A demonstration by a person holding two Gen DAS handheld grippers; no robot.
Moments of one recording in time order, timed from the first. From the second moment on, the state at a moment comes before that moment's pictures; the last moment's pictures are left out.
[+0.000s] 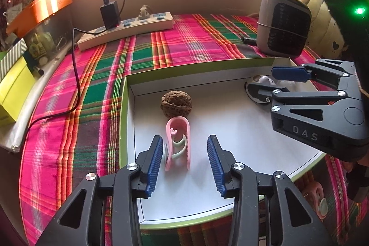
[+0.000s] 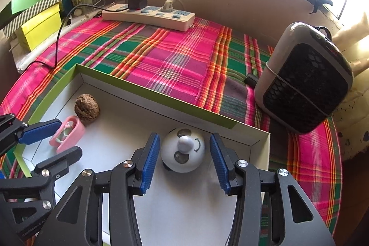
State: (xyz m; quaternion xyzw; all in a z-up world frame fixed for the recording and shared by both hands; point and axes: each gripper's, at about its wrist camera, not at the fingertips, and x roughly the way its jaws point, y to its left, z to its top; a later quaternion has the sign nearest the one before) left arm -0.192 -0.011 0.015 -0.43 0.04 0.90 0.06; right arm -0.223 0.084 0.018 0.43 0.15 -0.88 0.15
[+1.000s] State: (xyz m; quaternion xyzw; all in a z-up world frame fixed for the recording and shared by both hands) left arm -0.118 -0.020 0.061 -0.36 0.00 0.93 0.07; right arm -0.073 0.104 0.139 0.17 0.16 -0.97 0.01
